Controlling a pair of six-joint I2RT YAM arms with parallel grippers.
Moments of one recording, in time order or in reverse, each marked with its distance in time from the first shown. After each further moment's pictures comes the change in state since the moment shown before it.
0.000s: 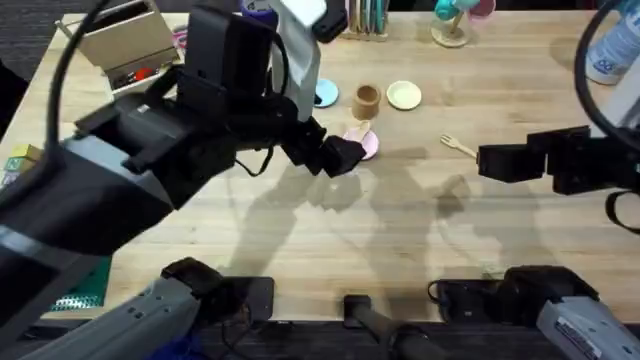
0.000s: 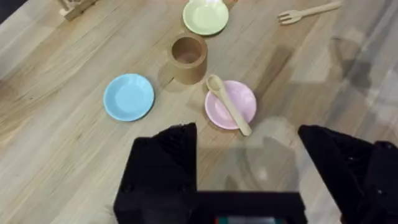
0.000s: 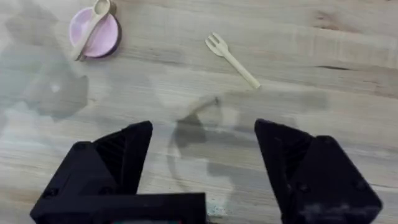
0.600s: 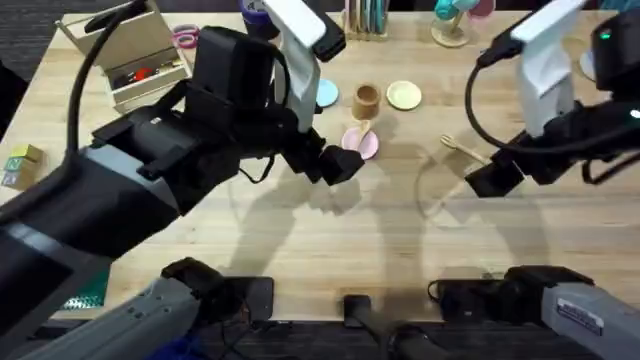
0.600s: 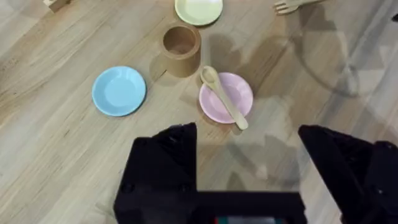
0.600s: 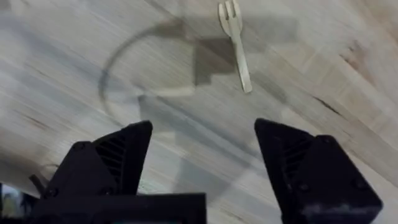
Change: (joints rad) left arm 0.000 0.000 -0.055 0.037 0.020 0.006; right arm -0.013 0.332 0.005 0.017 0.049 -0.544
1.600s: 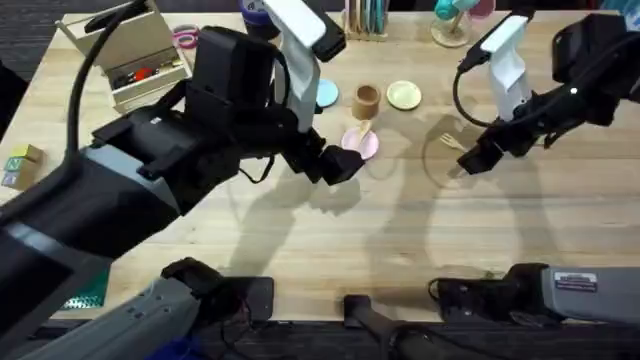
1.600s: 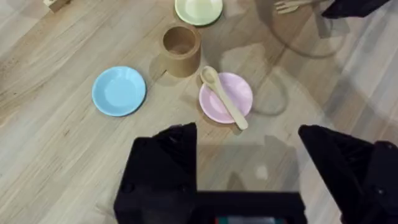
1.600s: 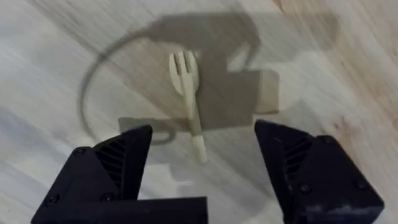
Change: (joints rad) left arm 0.000 0.000 0.000 0.000 0.000 0.000; right arm -0.153 0.412 0.002 0.340 -0.102 -0.285
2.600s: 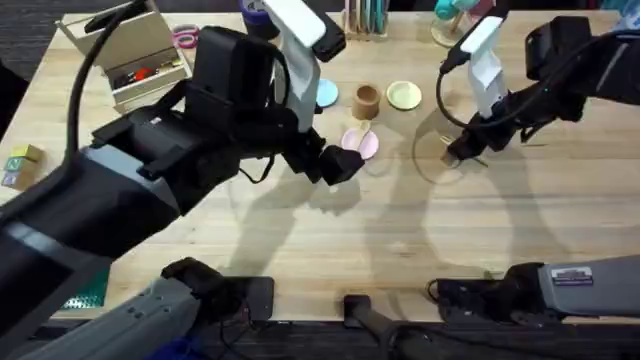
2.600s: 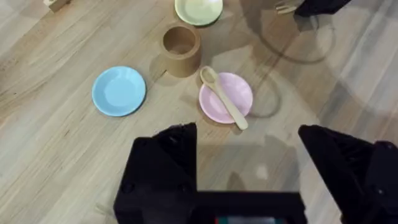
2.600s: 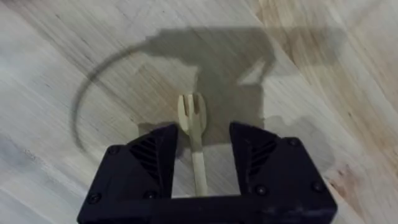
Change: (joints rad) left arm 0.000 0.000 0.000 0.000 0.000 0.000; right arm 0.066 0.088 0.009 0.103 -0.048 -0.005
